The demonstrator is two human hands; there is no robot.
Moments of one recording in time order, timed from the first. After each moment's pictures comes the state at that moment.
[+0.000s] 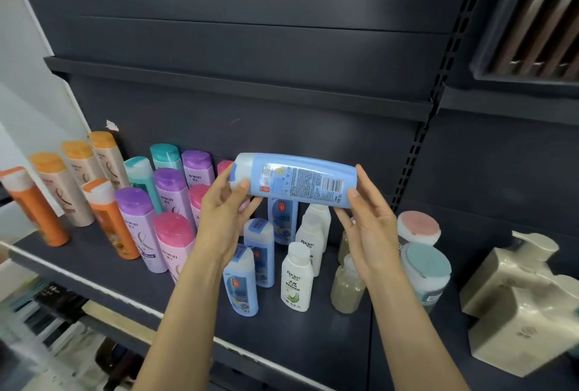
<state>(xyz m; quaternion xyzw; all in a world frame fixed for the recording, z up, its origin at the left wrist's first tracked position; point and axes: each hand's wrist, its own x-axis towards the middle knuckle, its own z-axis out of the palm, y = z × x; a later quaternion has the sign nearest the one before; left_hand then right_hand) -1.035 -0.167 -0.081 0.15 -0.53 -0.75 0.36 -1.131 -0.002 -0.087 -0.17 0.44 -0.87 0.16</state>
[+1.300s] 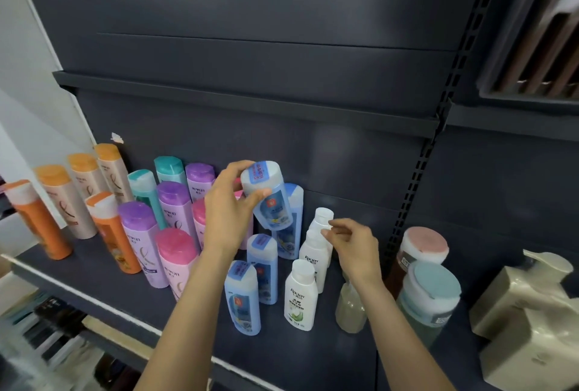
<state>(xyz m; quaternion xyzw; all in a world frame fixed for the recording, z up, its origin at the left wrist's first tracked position) -1.056 -0.188 -0.066 0.18 -0.77 -0.42 0.44 -1.170 -0.031 -0.132 -0.19 0.83 -0.53 0.04</state>
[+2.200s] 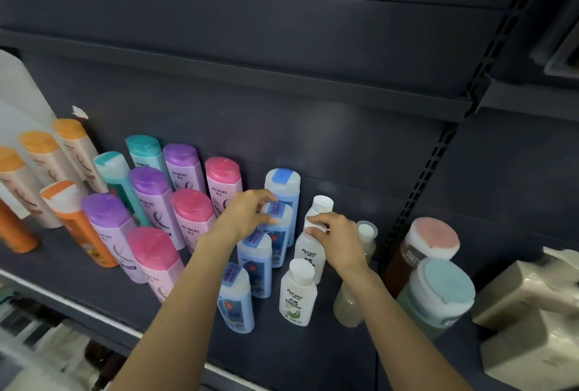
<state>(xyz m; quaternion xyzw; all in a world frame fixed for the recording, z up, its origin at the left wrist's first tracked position) -1.130 -0.250 -0.146 0.19 -0.91 -0.36 0.07 -1.198 -0.067 -0.155 -0.26 0.89 -0.36 0.08</state>
